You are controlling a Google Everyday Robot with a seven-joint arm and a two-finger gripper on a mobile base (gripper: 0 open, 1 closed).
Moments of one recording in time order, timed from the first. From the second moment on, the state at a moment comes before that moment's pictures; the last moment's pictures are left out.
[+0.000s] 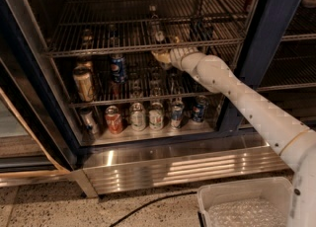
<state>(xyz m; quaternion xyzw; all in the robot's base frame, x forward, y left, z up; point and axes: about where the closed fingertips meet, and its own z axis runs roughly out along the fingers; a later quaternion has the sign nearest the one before) 0.852 -0.043 0.807 -0.36 0.62 0.04 0.70</state>
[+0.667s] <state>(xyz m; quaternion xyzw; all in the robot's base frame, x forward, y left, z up) 0.810 -0.027 0.784 -0.40 0.63 0.09 0.66</state>
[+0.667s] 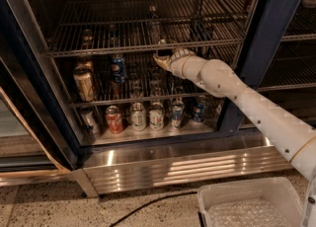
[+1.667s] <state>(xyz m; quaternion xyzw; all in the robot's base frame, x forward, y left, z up) 0.783 -0.023 0.802 -0.40 0.58 0.07 0.71</state>
